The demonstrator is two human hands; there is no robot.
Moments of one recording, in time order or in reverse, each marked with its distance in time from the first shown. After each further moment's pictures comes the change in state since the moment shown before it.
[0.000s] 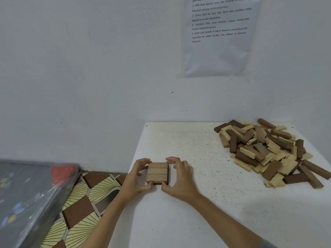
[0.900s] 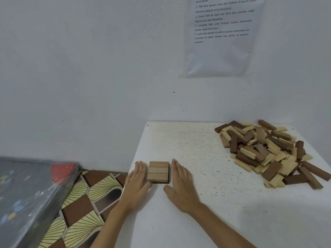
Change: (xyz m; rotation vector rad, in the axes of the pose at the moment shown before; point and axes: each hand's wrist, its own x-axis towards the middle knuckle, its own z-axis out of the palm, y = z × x) left_hand -0.013 -0.006 0.015 0.464 -0.062 -0.079; right_hand -0.017 -0.002 0.012 -0.278 -0.150 0.044
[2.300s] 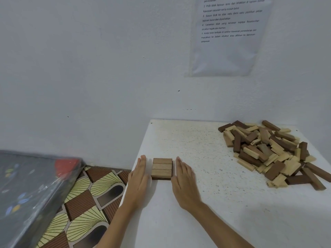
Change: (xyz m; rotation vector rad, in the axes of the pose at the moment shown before) left_hand -0.009 0.004 0.009 -0.174 0.307 0.028; right_hand -0.004 -0.004 0.004 0.080 0.078 0.040
